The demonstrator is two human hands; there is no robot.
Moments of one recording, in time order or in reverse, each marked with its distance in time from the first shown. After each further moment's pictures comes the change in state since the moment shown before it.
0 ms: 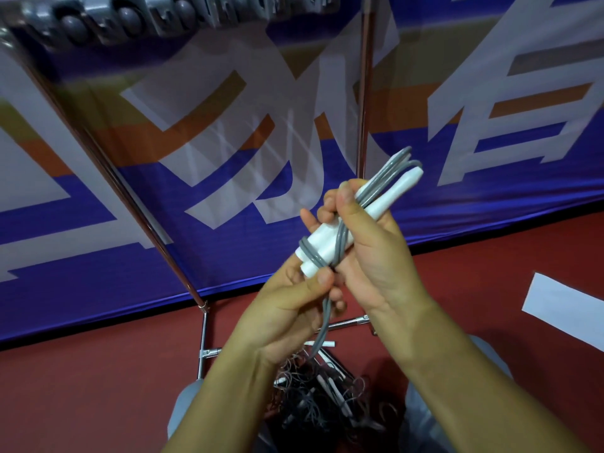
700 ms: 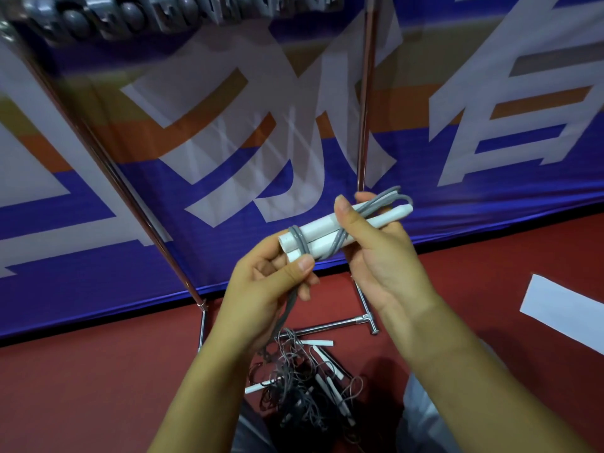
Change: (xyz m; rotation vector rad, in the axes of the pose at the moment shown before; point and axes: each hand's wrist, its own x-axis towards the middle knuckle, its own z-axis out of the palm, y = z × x) left_hand -0.009 0.020 -0.012 0.434 0.191 0.301; right_hand 0.007 0.001 -0.019 -0.123 0.205 0.061
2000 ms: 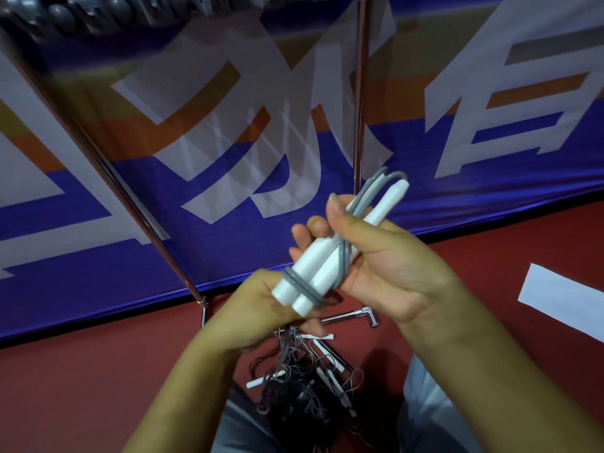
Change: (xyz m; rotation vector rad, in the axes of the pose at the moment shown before) left_hand -0.010 0.002 -0.011 0.316 -0.276 -0.235; right_hand -0.034 -0.030 0.012 0.153 -0.321 0.354
